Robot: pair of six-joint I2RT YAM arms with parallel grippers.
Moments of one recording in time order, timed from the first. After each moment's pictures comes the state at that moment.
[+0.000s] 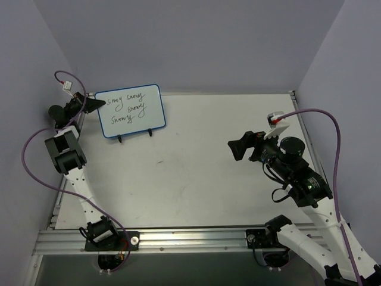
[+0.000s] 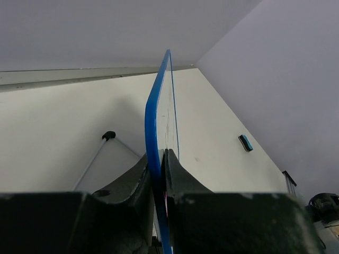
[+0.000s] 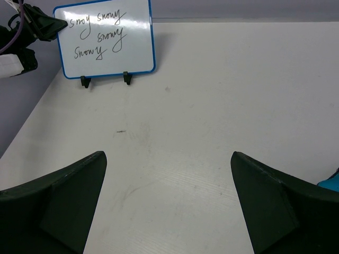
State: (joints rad) left arm 0.45 2.64 1.96 1.26 1.31 -1.34; right arm 0.45 0.73 0.92 -0.40 -0.05 0.33
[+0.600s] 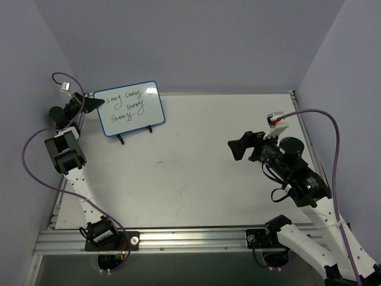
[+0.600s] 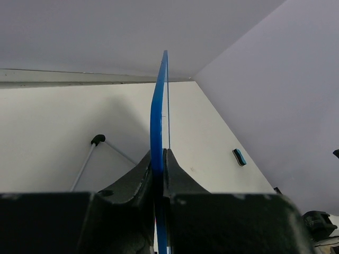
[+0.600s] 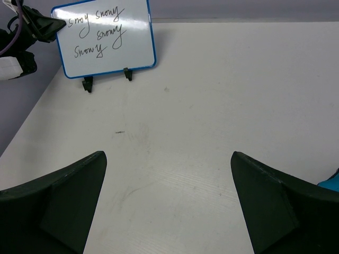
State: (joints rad) left arm 0.45 2.63 1.94 1.27 1.25 -1.38; right arm 0.45 0.73 0.91 -0.39 -0.04 0.33
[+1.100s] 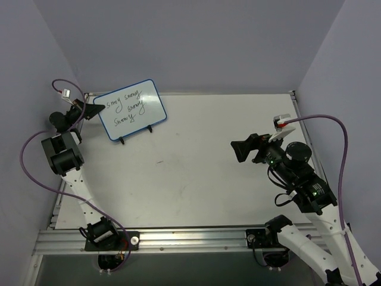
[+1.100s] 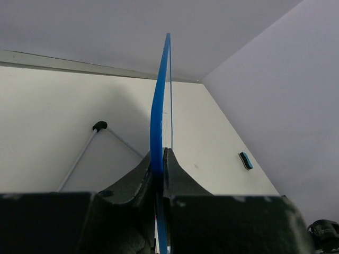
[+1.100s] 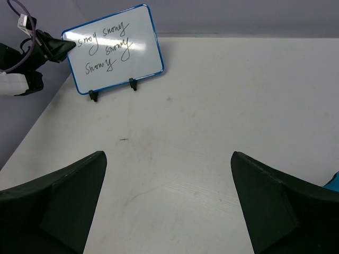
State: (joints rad) left arm 0.46 2.54 1.70 1.29 1.21 -1.27; right arm 0.45 0.68 0.91 -0.39 -0.04 0.33
